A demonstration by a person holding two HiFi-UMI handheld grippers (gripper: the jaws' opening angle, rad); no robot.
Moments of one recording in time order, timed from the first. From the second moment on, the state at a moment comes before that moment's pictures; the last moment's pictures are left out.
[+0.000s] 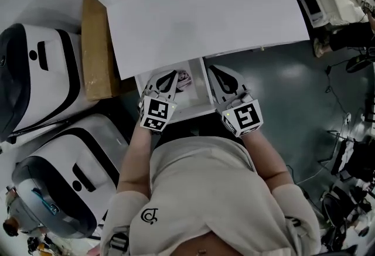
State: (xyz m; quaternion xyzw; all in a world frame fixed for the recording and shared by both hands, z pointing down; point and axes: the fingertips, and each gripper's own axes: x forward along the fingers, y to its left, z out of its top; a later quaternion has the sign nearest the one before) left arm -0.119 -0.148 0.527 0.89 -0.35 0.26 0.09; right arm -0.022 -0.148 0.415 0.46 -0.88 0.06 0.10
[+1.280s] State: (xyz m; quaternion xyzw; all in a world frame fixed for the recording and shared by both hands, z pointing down) left arm -0.182 -0.157 0.297 0.85 -0.53 0.08 -0.01; right arm -0.029 -0.169 0.299 0.40 -0.91 -0.03 0.01
